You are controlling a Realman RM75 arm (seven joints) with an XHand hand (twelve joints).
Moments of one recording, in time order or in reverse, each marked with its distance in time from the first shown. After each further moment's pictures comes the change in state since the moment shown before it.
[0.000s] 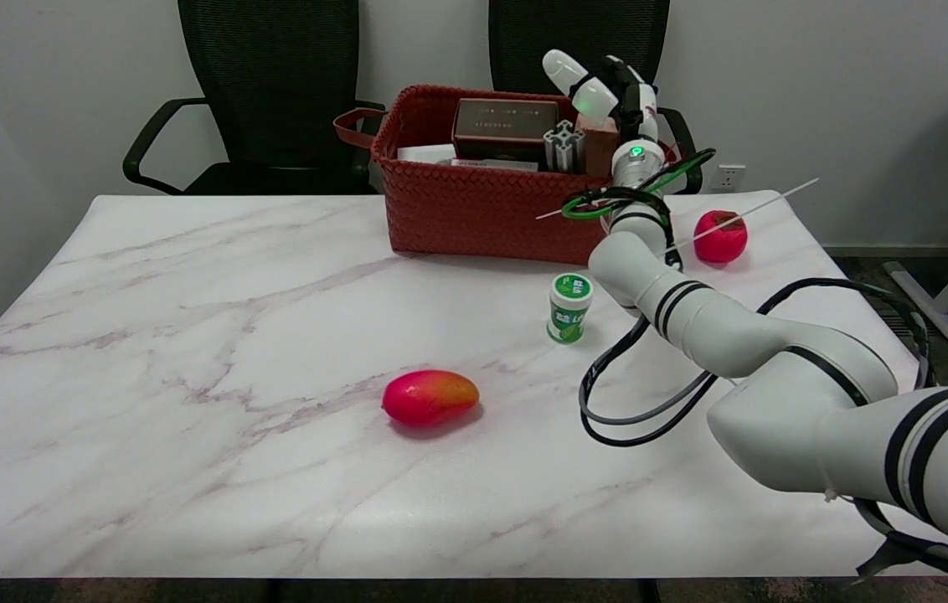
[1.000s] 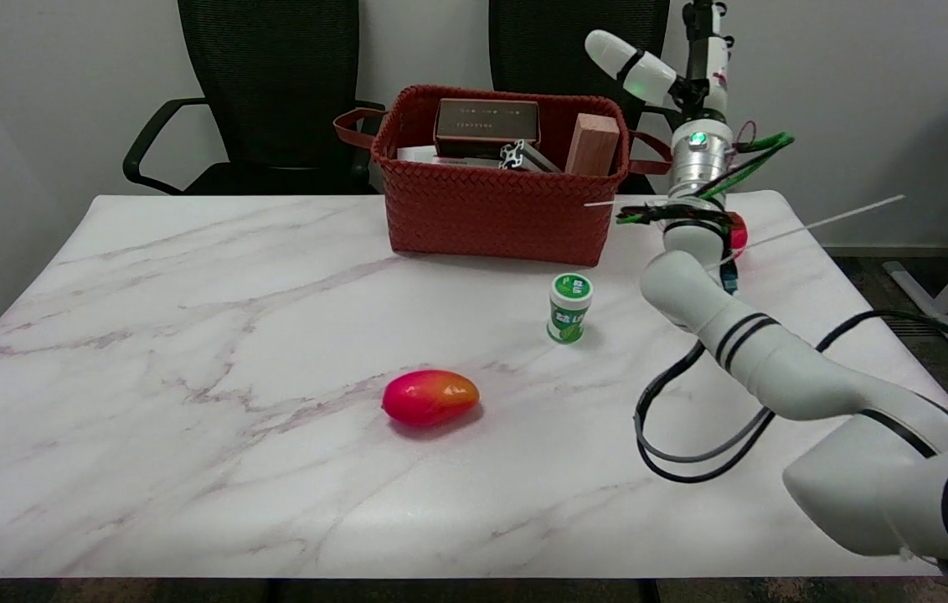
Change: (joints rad) arm -0.223 0.175 0.028 0.437 -0.030 0.138 -0.133
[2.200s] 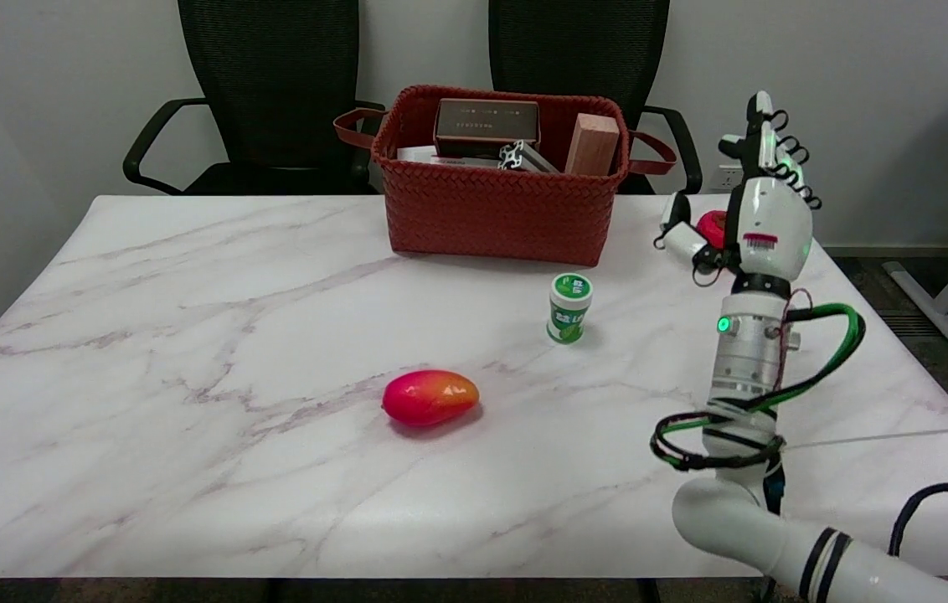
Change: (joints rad) arm -0.648 0.075 -0.096 0.542 -0.124 0.542 -0.757
